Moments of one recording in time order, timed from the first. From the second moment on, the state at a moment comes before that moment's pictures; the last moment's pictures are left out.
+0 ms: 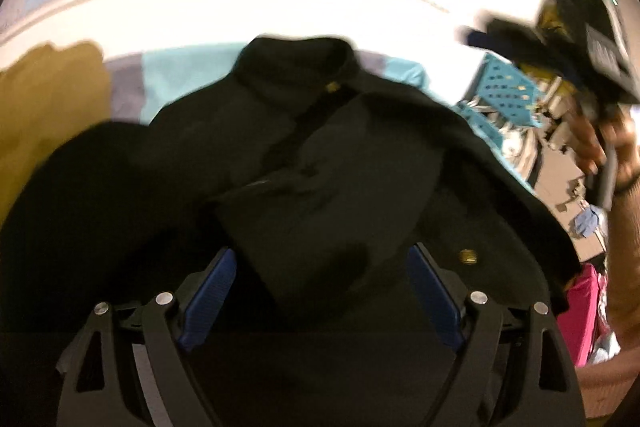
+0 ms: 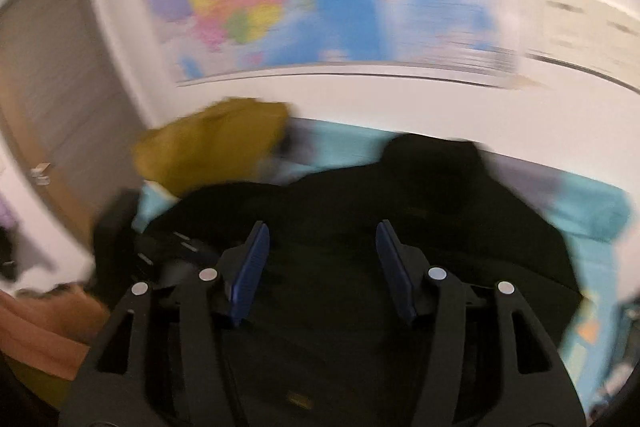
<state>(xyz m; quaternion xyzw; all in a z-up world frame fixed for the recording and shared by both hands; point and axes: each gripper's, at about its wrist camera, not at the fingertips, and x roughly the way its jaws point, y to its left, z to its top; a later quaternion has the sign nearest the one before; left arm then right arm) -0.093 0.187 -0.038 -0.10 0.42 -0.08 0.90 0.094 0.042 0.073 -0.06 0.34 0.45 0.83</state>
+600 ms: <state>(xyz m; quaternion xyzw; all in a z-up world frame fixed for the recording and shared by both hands) -0.052 0.226 -0.036 -0.14 0.46 0.00 0.88 0.113 -0.060 -0.013 -0.18 0.36 0.28 0.87</state>
